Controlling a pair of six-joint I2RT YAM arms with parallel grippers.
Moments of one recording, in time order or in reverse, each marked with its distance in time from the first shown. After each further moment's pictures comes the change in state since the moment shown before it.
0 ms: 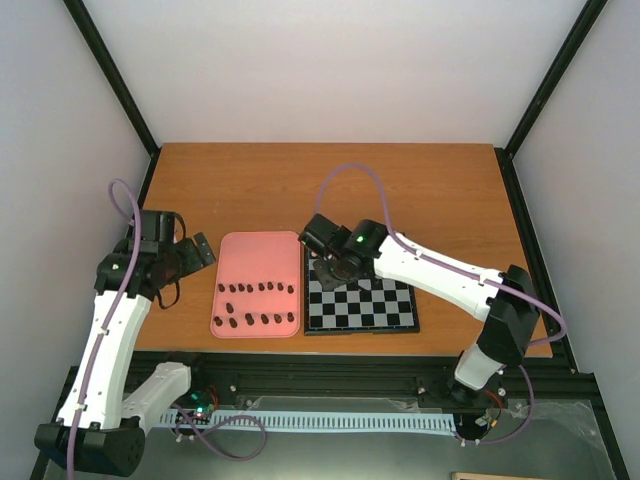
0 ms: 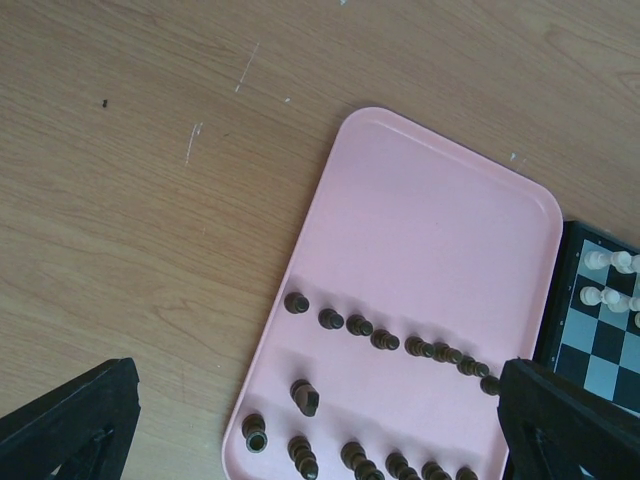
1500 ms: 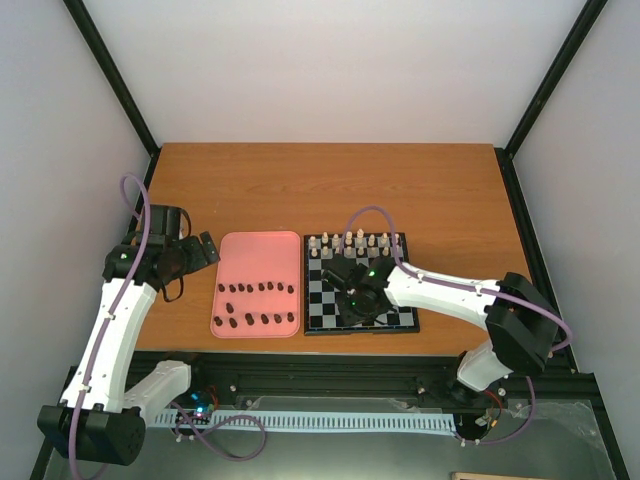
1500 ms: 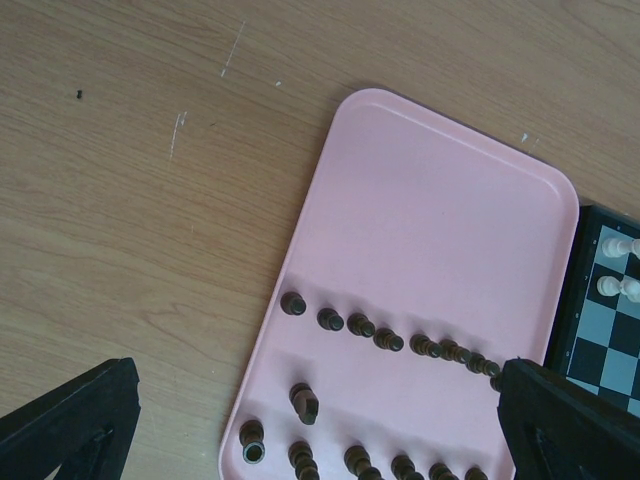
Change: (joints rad) left arm 0.000 0.068 -0.018 0.041 0.023 0.031; right arm -0.018 -0.125 -0.496 0.193 -0.128 0.135
